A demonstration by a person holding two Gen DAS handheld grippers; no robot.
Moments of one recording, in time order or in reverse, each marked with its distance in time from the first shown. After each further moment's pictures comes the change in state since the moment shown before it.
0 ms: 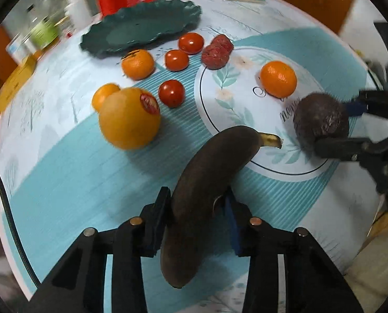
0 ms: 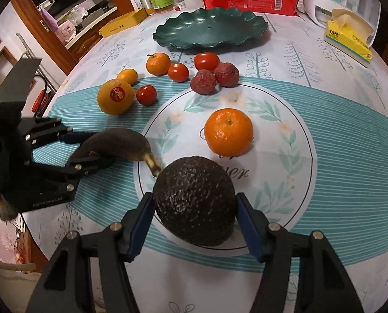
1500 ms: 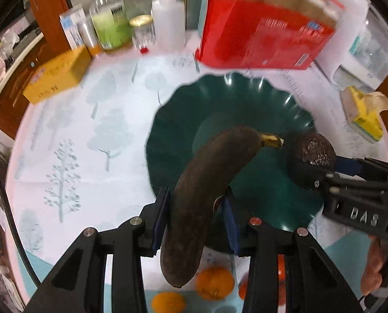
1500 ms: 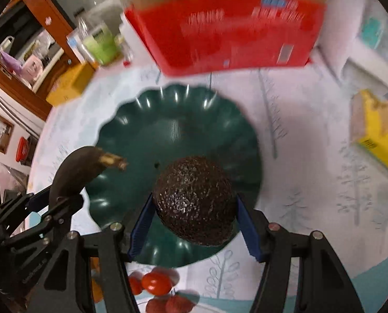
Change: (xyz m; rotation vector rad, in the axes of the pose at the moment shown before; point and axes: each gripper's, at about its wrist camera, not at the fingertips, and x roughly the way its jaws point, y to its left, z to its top) left arm 0.050 0.128 0.223 -0.504 -0.041 0.154; right arm 0.083 -0.072 0.288 0.075 0.044 -0.033
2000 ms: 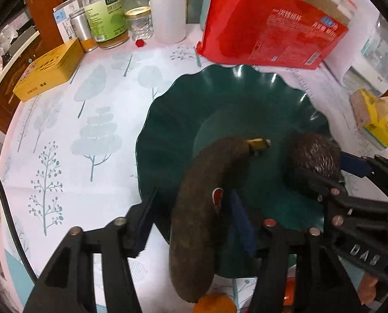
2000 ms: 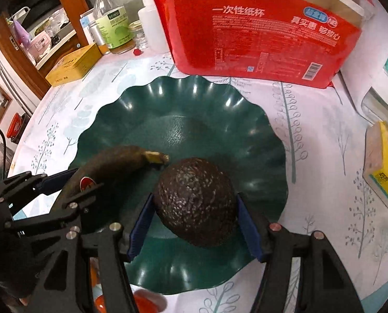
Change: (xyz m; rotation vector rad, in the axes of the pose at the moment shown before) left arm 0.027 0.003 0.012 -0.013 -0.014 -0.015; right arm 0.013 0.015 0.003 -0.122 -0.084 -0.058
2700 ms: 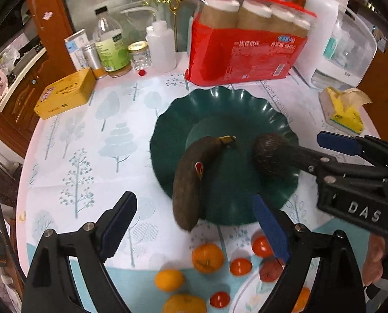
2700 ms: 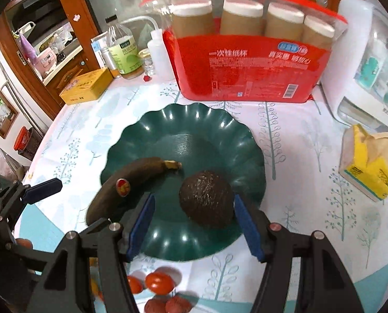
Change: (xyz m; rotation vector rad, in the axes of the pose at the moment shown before) left arm -0.101 -0.013 -0.032 0.066 -0.091 0.004; right arm -0.080 0.009 -0.011 0.032 -0.085 0.009
